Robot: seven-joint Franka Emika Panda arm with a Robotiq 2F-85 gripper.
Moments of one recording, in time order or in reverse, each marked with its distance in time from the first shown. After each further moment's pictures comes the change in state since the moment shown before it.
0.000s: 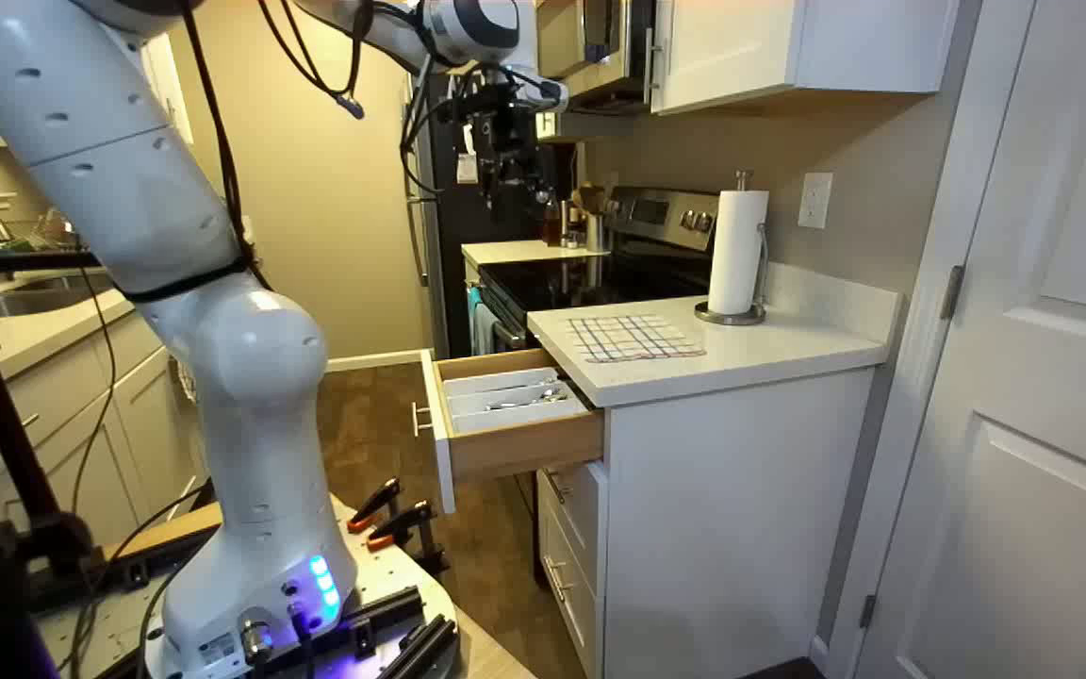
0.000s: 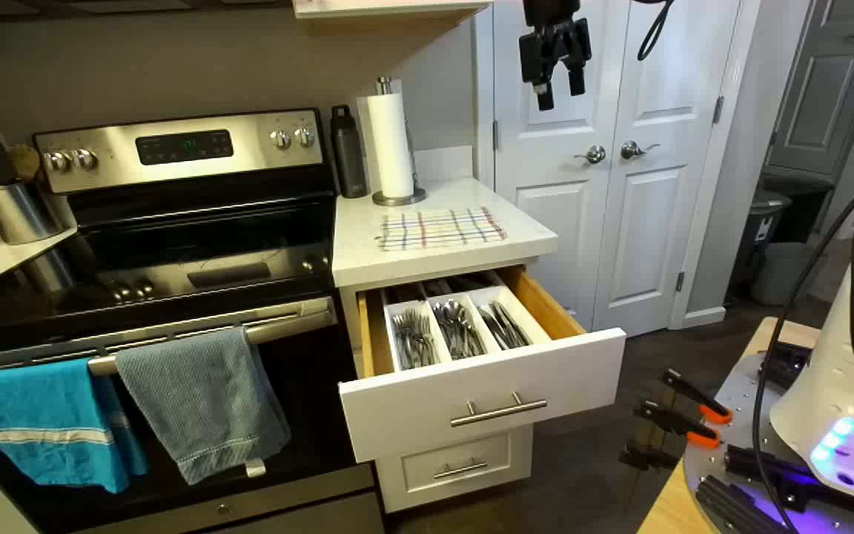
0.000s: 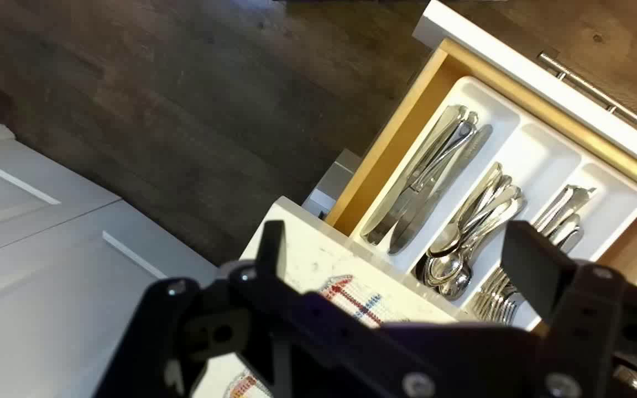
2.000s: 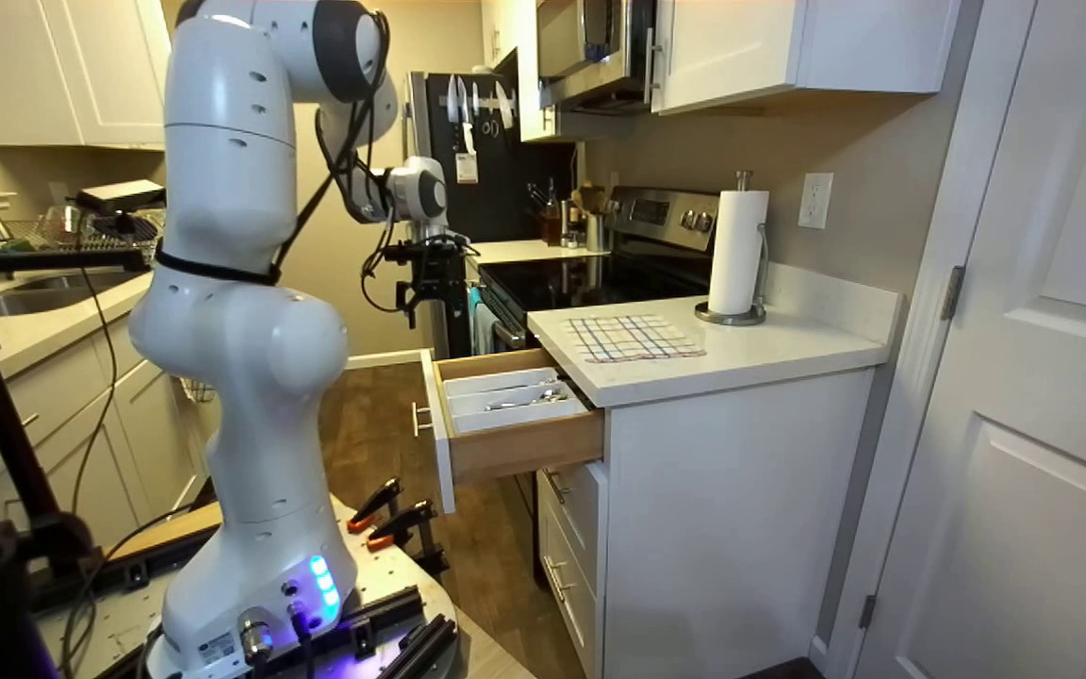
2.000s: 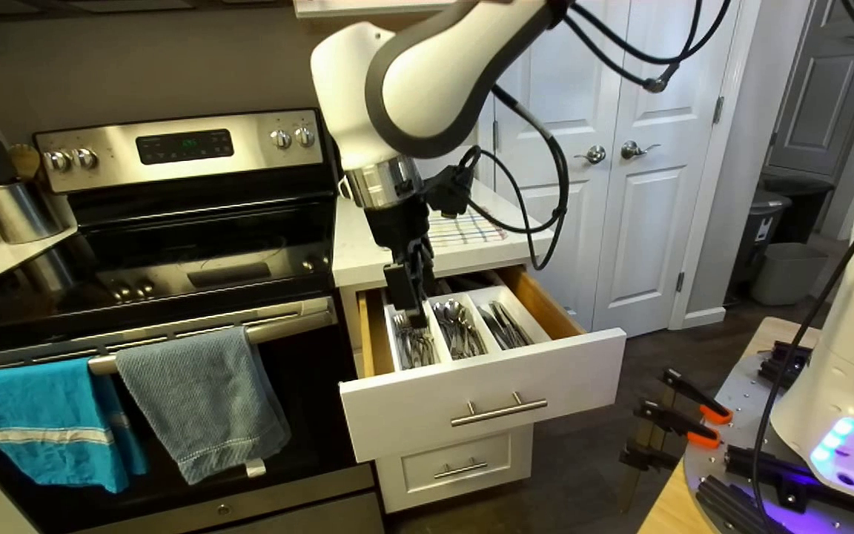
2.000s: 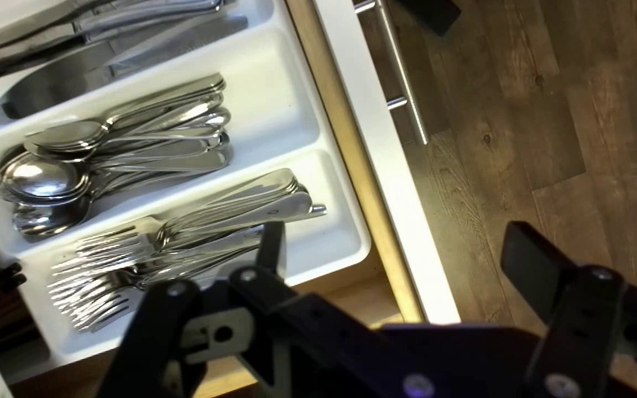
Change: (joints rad) arm 0.324 0.553 0.224 0.005 -0.005 0.493 -0.062
